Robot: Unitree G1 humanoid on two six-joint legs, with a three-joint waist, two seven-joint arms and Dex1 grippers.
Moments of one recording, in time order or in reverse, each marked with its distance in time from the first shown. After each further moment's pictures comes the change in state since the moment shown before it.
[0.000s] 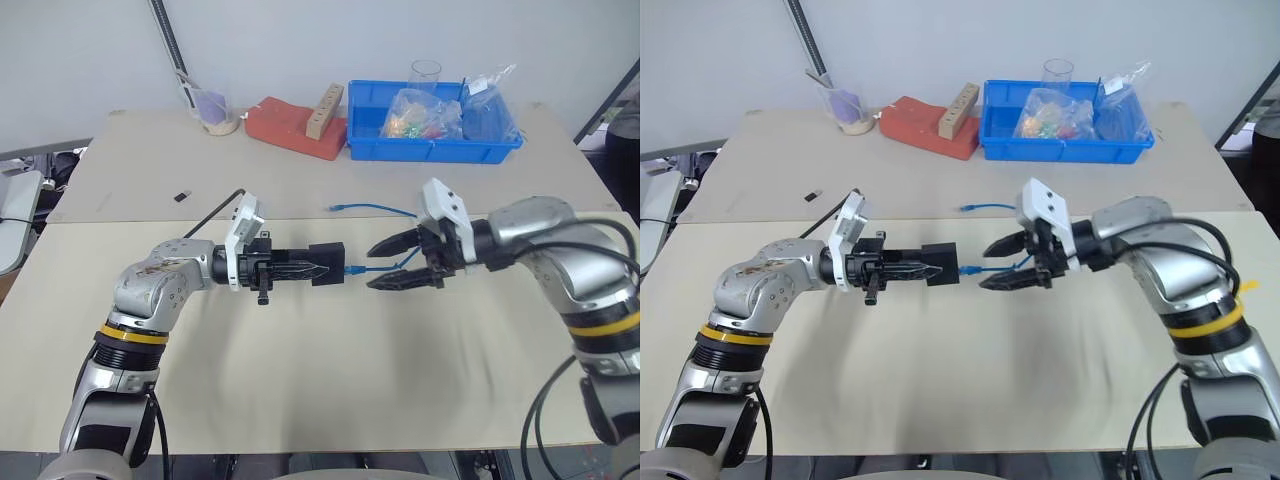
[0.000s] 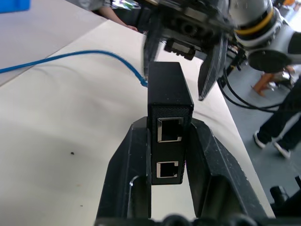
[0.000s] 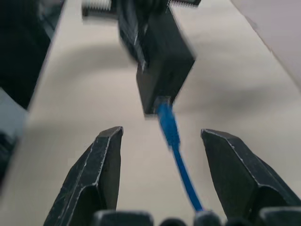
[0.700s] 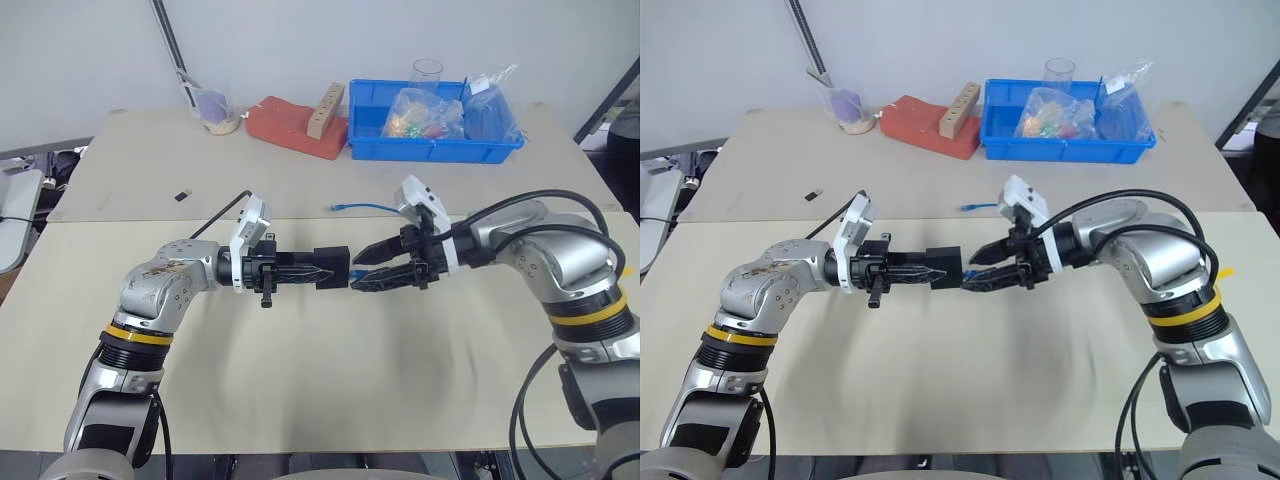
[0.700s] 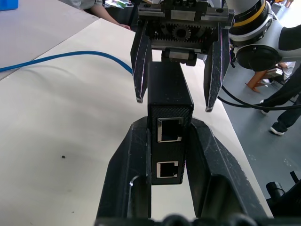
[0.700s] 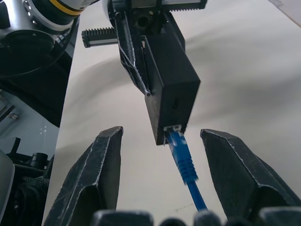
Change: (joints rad) left arm -0.004 -0.008 -0.002 -0.002 0.002 0.000 -0.012; right arm -0.041 0.044 0.019 -0.001 0.026 0.143 -0.014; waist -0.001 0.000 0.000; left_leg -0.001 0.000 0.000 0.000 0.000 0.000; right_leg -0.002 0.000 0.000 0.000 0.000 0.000
